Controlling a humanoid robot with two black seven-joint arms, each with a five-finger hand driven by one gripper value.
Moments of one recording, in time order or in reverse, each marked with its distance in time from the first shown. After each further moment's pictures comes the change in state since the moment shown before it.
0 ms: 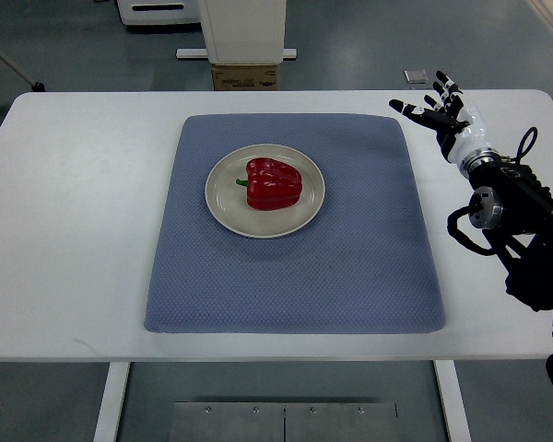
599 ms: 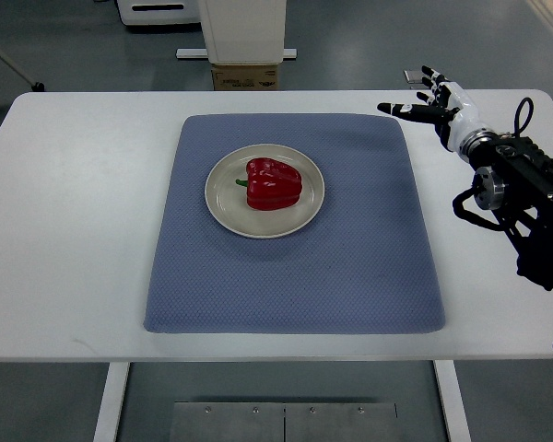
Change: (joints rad) left arm 0.000 0.000 0.000 0.000 0.000 0.000 0.000; right arm 0.064 -0.024 -0.033 -0.001 -0.170 0.006 -0.160
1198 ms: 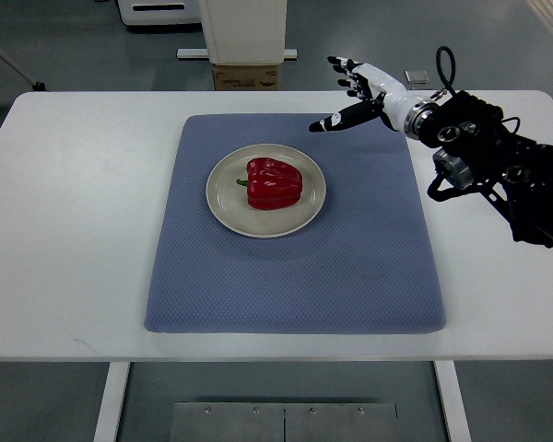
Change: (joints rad) left arm 0.000 0.000 0.000 0.000 0.000 0.000 0.000; right arm 0.220 -0.007 -0.413 0.038 -0.004 0.106 -0.018
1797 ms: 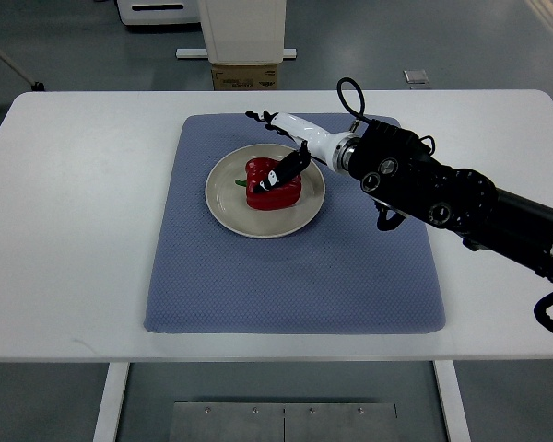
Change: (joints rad) left arm 0.000 0.000 0.000 0.000 0.000 0.000 0.000; right arm 0.082 0.153 -0.286 0.042 -0.135 0.000 0.013
